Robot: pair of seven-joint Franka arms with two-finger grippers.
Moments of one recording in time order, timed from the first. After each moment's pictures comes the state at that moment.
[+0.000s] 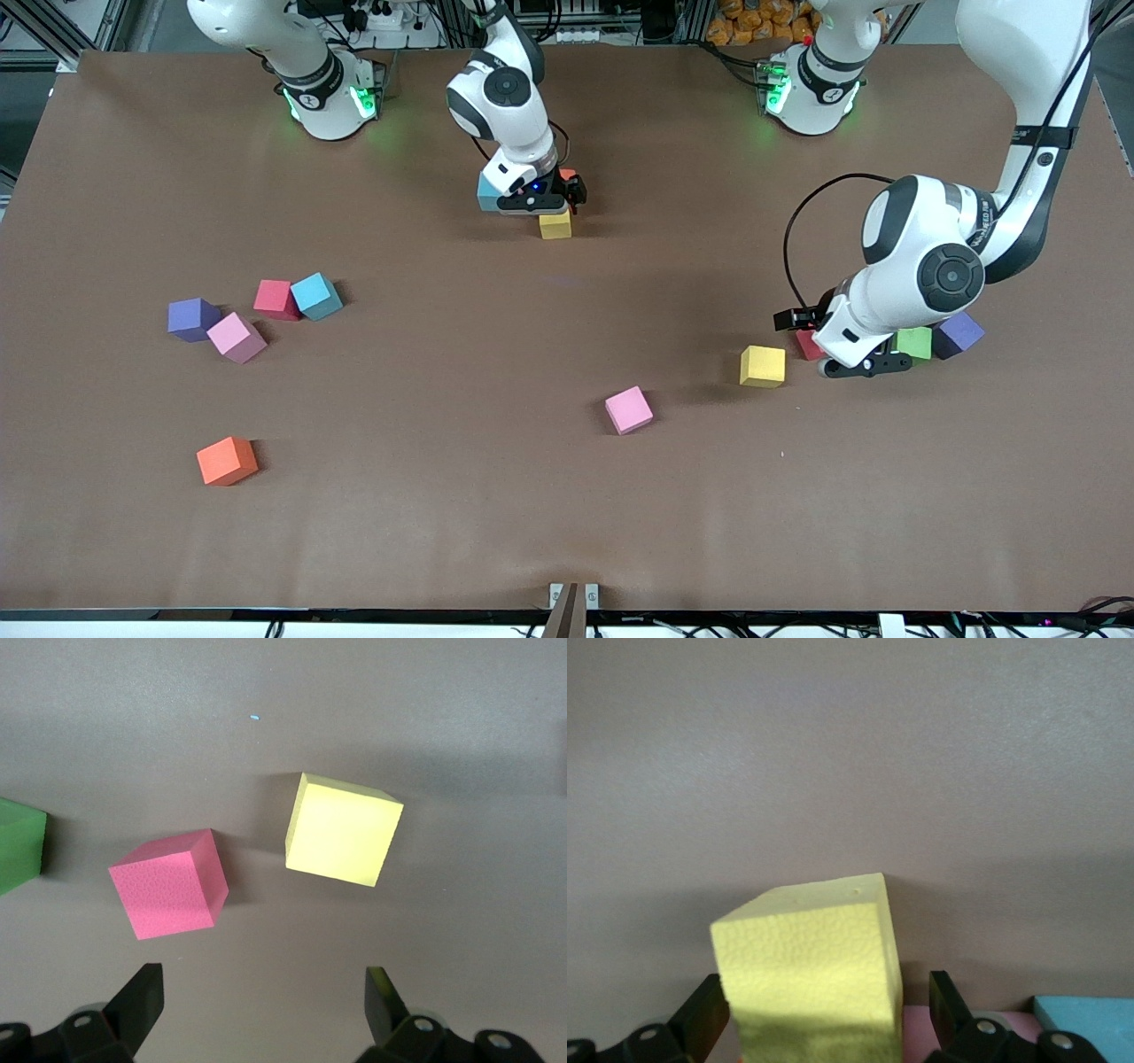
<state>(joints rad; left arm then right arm) 0.13 0.34 -0.39 -1.90 0.06 2.05 -0.37 1.16 0.38 -0.09 -2.29 0.23 2.82 0.96</state>
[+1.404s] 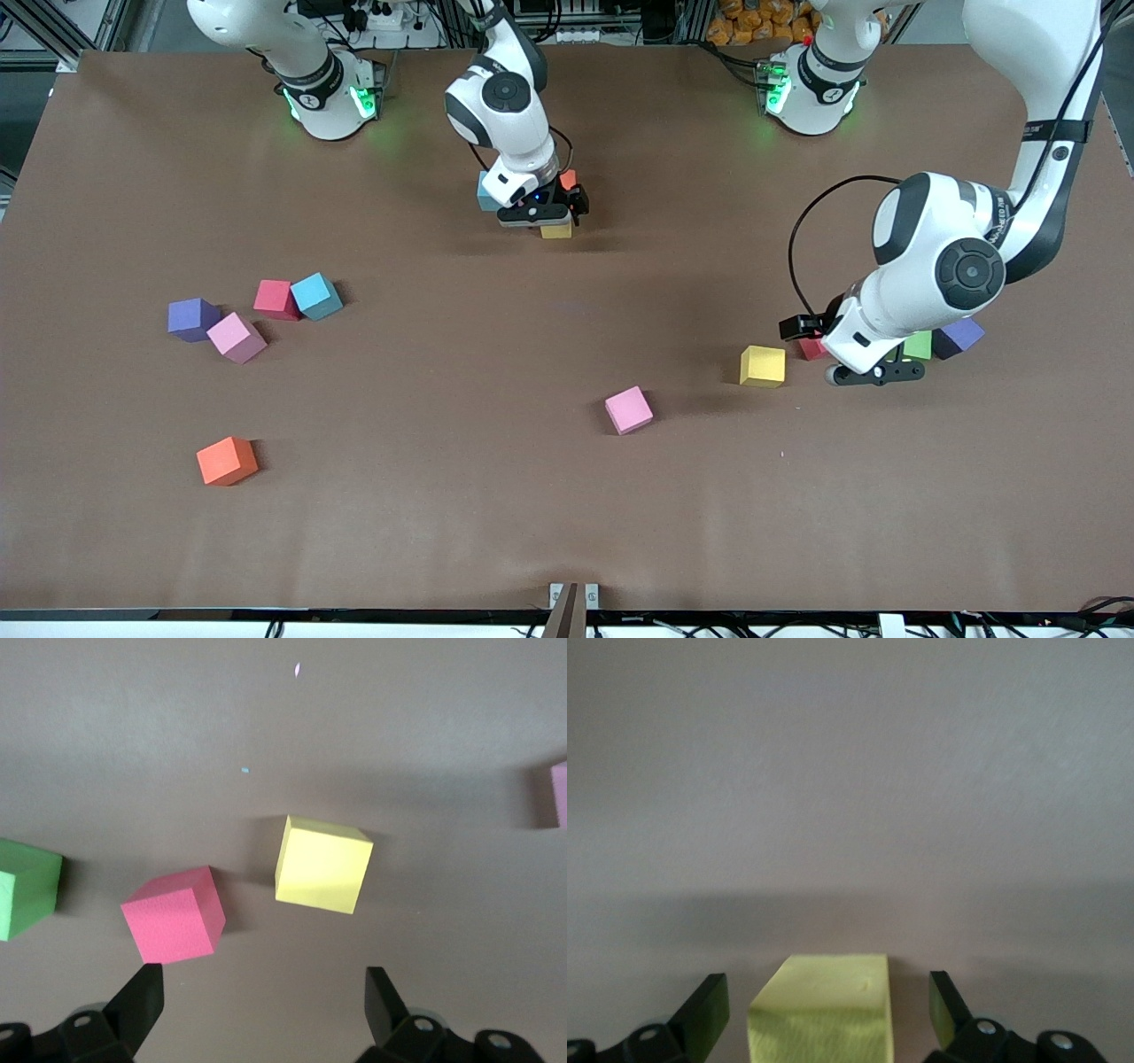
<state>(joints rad) 0.13 0.34 -0.39 -1.82 0.06 2.05 -0.33 1.15 0.37 -0.17 -2.22 0.16 2.73 0.87</state>
